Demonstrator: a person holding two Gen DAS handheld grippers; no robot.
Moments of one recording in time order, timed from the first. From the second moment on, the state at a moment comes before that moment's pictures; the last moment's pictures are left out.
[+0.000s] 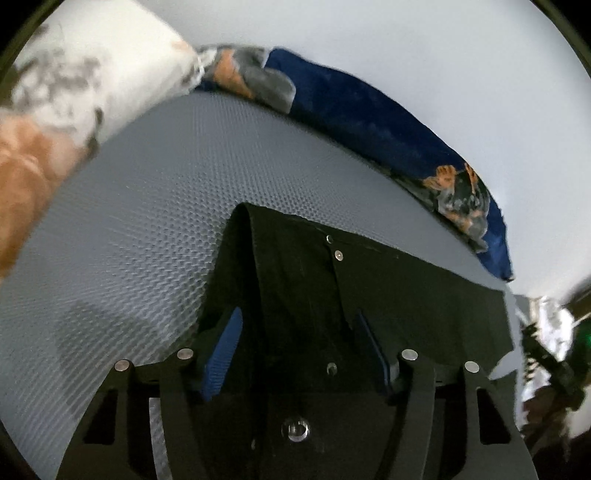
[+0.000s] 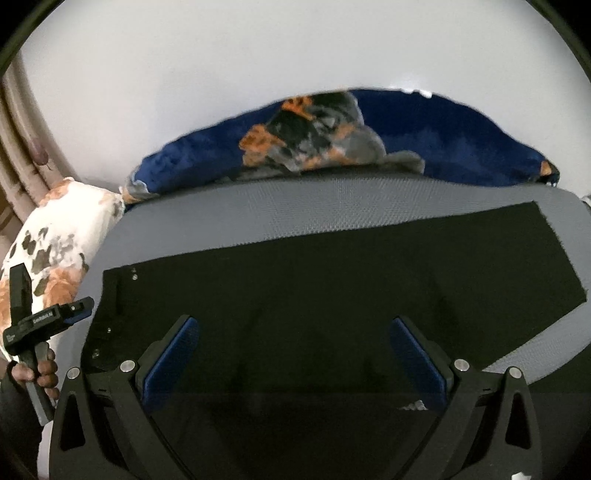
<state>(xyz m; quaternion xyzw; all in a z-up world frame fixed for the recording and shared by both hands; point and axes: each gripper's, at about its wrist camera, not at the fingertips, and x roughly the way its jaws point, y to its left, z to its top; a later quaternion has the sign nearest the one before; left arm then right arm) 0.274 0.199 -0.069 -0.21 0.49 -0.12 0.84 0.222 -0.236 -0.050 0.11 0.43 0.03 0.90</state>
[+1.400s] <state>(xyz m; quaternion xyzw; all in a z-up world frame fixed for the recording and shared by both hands) 0.330 0.184 -0.038 -0.27 0.44 -0.24 0.82 0.321 -0.229 -0.090 -0.05 0.49 0.19 0.85</state>
